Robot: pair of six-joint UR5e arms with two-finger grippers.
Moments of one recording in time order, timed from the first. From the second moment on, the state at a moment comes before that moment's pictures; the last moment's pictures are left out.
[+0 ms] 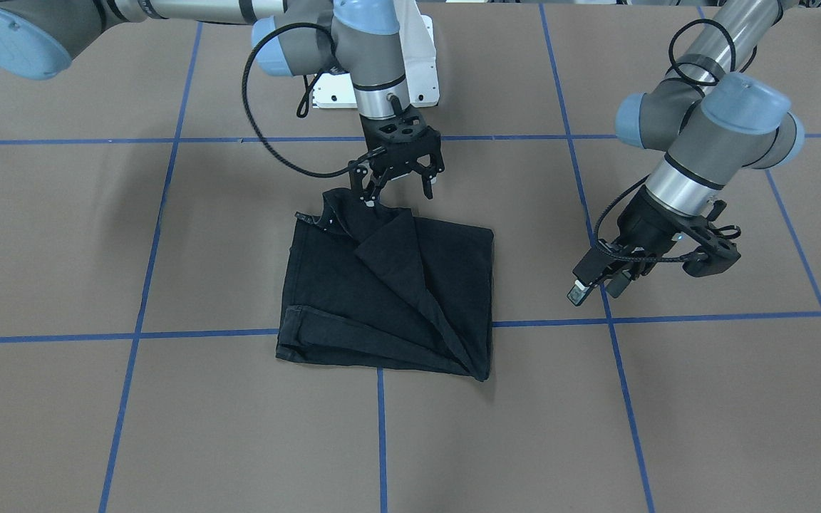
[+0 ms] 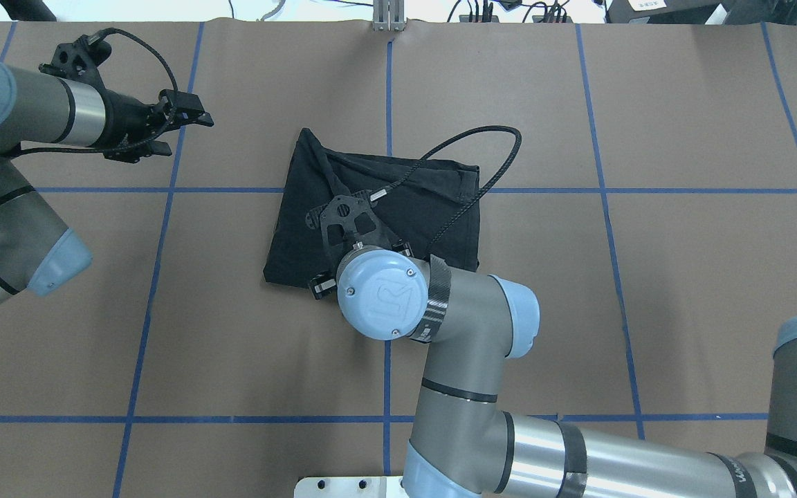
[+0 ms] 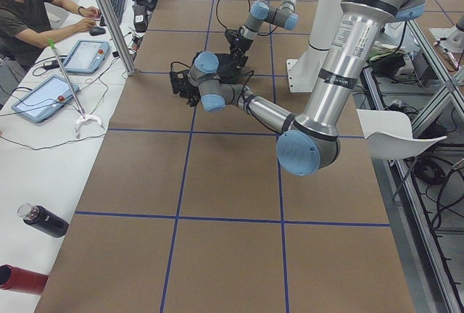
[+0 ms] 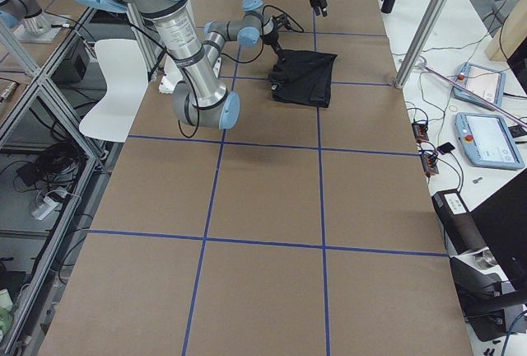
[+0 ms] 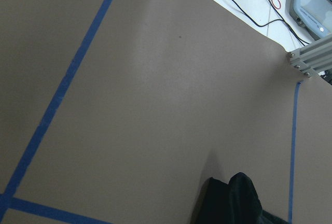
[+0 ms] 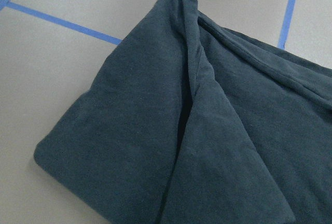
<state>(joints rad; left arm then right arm) -0.89 -1.92 -1.59 -2.38 -1.97 -1.53 0.31 -0.78 1.61 -1.42 1.38 0.92</state>
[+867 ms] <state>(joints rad) -0.90 -1.91 -1.59 -2.38 -1.97 -1.53 0.27 -0.76 1.53 -1.44 1.32 0.78</state>
